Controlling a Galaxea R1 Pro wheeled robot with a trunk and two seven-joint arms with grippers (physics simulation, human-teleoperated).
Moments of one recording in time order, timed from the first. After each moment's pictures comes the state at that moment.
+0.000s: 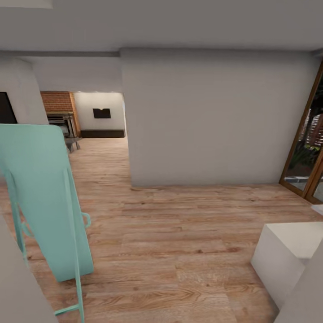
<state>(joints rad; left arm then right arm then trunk) -0.28 0.06 0.15 0.02 0.11 -0.40 -0.03 -0.41 -0.06 0.05 0.06 0.05 -0.25 0.17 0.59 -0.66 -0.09</state>
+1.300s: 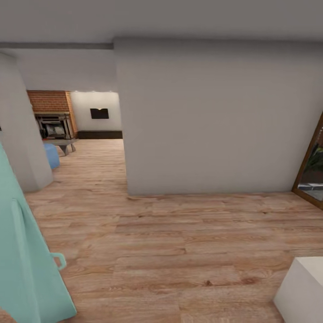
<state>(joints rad) -0.28 0.06 0.15 0.03 0.11 -0.42 -0.03 -0.41 -0.06 0.05 0.06 0.06 -0.24 0.17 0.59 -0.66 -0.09</state>
